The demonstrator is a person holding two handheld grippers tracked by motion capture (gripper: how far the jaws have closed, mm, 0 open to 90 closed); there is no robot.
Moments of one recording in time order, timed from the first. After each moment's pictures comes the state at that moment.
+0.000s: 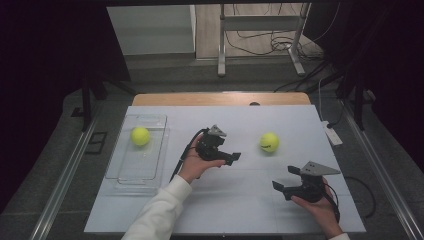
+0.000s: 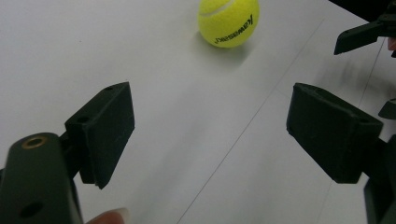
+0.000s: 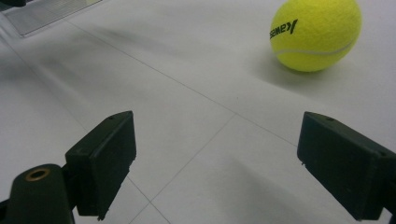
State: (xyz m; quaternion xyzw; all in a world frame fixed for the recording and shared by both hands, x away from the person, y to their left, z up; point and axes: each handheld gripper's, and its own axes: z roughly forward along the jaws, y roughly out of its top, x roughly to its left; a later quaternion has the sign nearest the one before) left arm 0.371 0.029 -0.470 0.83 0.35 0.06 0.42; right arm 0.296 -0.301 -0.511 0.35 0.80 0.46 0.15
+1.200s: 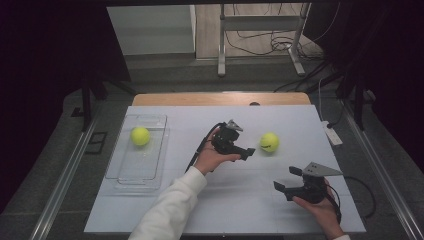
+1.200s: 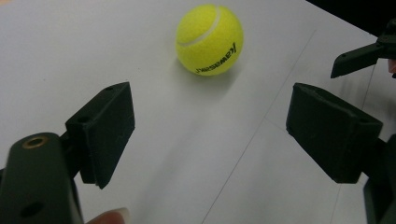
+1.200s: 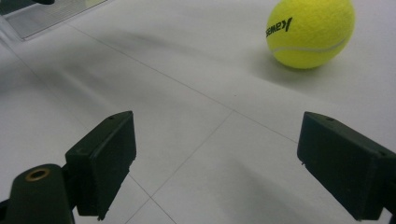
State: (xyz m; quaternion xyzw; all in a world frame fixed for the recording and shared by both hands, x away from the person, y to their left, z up) left arm 0.393 -0.016 -0.463 0.85 0.33 0.05 0.41; right arm 0.293 -0.305 -0.511 0.36 0.79 0.47 0.15
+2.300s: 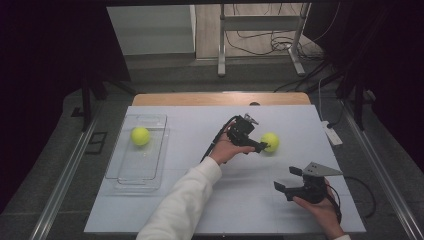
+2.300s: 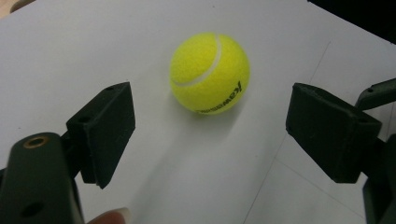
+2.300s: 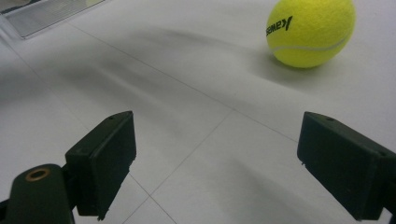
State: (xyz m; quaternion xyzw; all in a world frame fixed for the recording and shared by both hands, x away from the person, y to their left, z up) left arm 0.425 -0.058 -0.463 0.86 0.32 0.05 0.39; right arm 0.293 -0.306 -0.511 0.36 0.80 0.47 0.14
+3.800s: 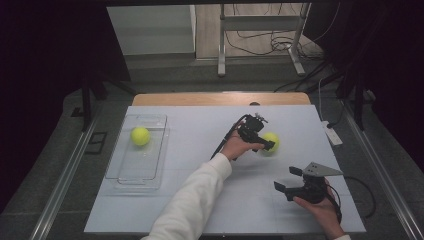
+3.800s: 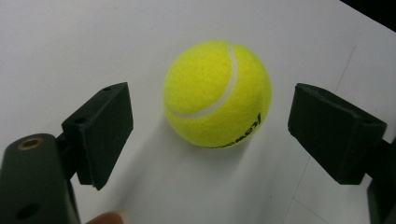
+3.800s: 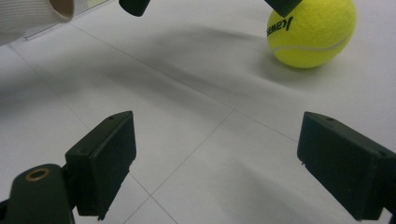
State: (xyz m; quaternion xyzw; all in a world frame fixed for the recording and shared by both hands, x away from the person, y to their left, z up) left arm 0.453 -0.091 -0.482 0.87 0.33 0.03 0.37; right arm 0.293 -0.307 -0.511 0.36 0.79 0.47 0.14
